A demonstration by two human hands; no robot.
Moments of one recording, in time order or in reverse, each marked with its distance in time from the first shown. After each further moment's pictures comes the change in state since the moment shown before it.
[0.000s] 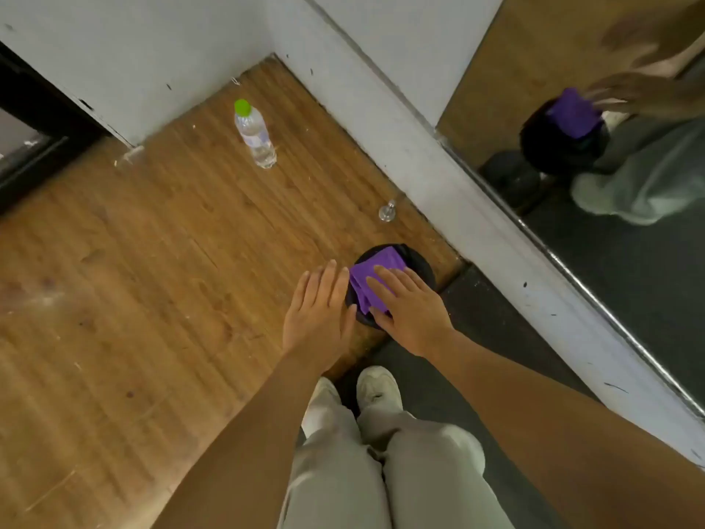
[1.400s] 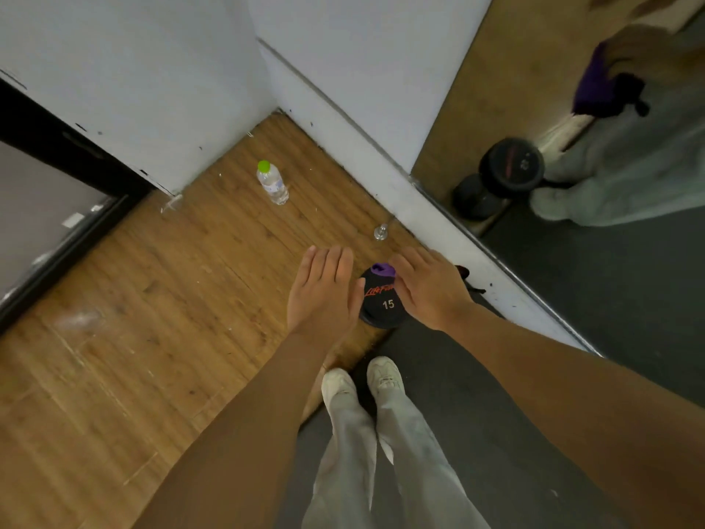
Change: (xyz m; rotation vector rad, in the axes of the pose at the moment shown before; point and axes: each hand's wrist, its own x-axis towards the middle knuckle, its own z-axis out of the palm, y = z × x) left_hand 0.055 0.027 -0.228 0.042 0.113 0.089; right_hand -0.034 -0.017 -0.226 0.089 0.377 -0.050
